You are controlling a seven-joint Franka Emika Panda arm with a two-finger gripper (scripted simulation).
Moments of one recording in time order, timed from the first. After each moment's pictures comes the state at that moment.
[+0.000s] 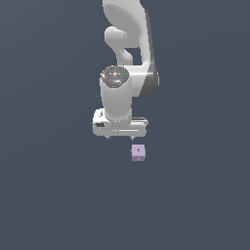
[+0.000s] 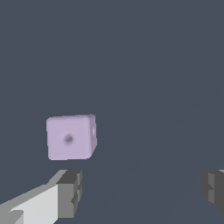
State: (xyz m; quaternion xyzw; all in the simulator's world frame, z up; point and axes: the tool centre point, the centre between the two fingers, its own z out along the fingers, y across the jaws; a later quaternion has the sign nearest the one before) arm 0.011 -0.019 0.153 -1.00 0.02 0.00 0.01
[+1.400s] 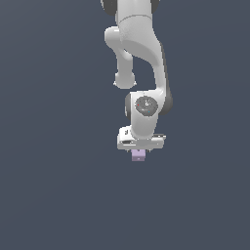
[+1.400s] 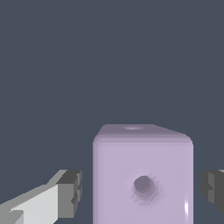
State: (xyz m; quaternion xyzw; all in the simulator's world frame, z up) arm 0.021 0.064 0.063 -1.00 -0.01 0.00 0.00
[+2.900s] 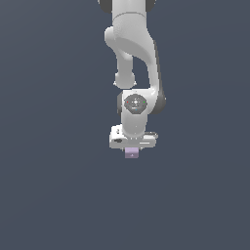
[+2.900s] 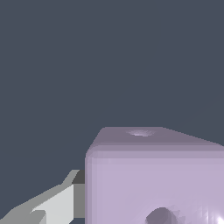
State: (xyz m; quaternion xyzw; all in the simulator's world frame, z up) arm 0.017 0.031 0.067 -1.00 -0.01 0.00 0.00
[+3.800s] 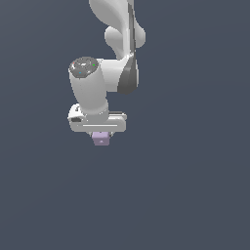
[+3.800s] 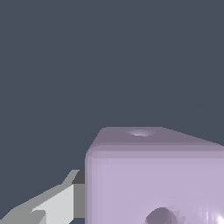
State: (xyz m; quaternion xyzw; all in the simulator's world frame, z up) arm 0.006 -0.097 0.172 -1.00 -0.01 0.00 0.00
